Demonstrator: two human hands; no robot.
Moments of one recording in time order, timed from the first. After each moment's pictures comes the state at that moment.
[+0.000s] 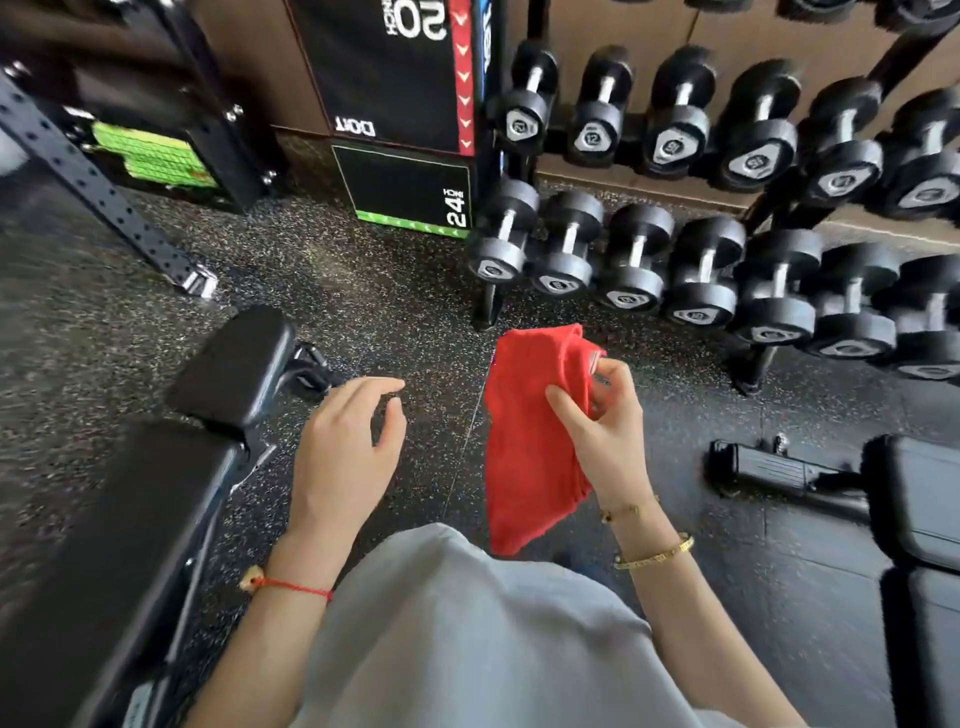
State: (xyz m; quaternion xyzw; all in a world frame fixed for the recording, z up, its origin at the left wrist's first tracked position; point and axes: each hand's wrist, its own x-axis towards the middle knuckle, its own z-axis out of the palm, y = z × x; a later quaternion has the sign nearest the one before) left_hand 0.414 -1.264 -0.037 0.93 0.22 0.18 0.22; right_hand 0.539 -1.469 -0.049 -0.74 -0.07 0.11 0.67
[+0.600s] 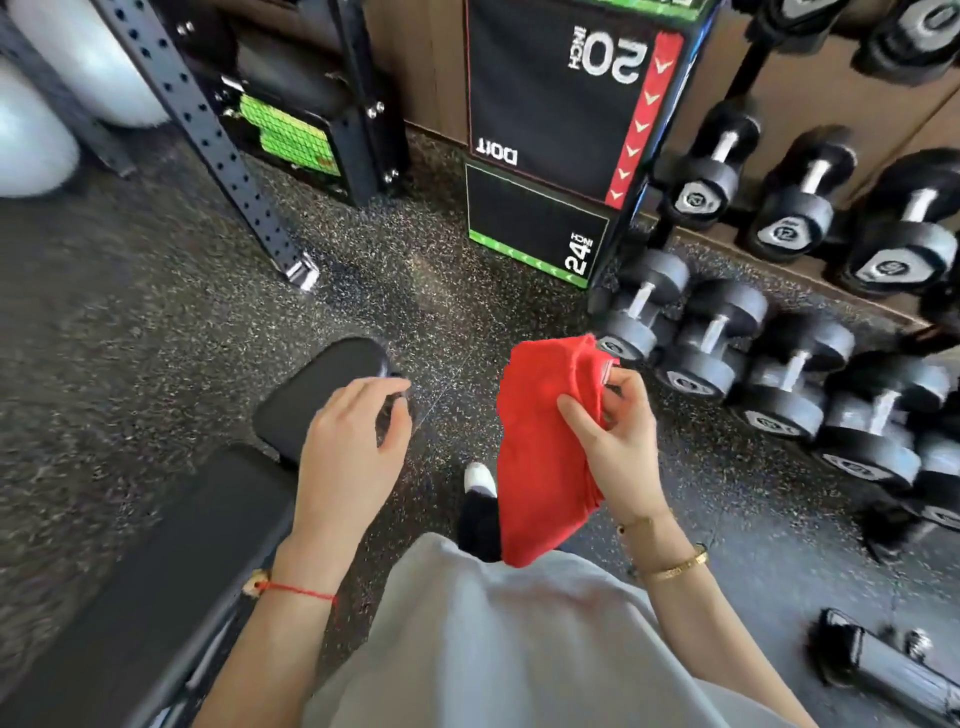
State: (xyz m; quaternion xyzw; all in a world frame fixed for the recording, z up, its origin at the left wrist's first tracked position) left_hand 0.501 -1.010 -0.049 0.89 0.35 0.21 0.20; right_hand 0.676 -1.177 -0.065 -0.72 -0.14 0.20 0.64
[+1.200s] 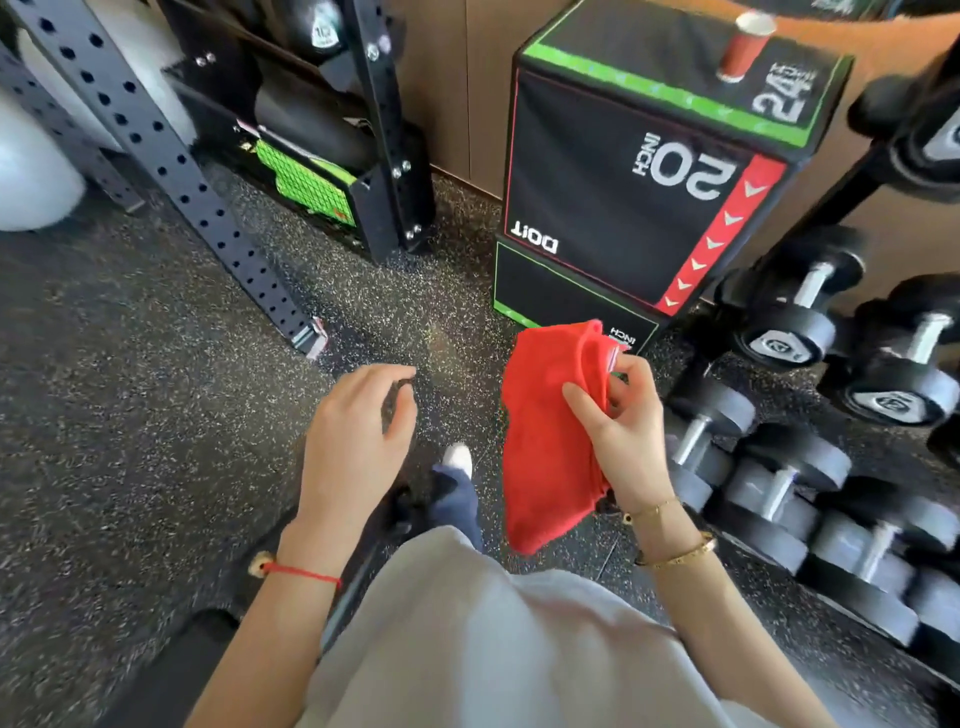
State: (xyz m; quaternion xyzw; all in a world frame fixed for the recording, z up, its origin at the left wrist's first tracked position) left_hand 0.743 -0.715 -0.038 0.88 0.36 0.23 0.21; right_hand 0.929 -0.874 -0.048 -0.73 -0.18 0.21 0.62
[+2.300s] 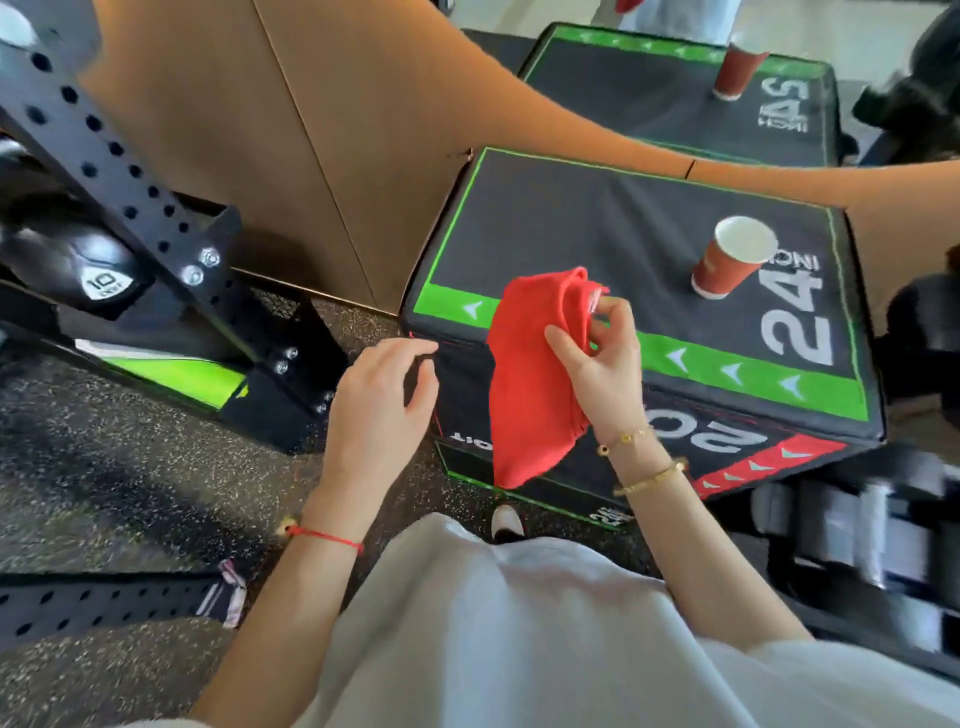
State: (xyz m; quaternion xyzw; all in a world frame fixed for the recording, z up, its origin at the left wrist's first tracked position) left_hand 1.308 -0.304 -0.024 0.93 0.21 0.21 0.23; right_hand 1.452 -0.465 -0.041 -0.73 -0.12 0.08 0.67
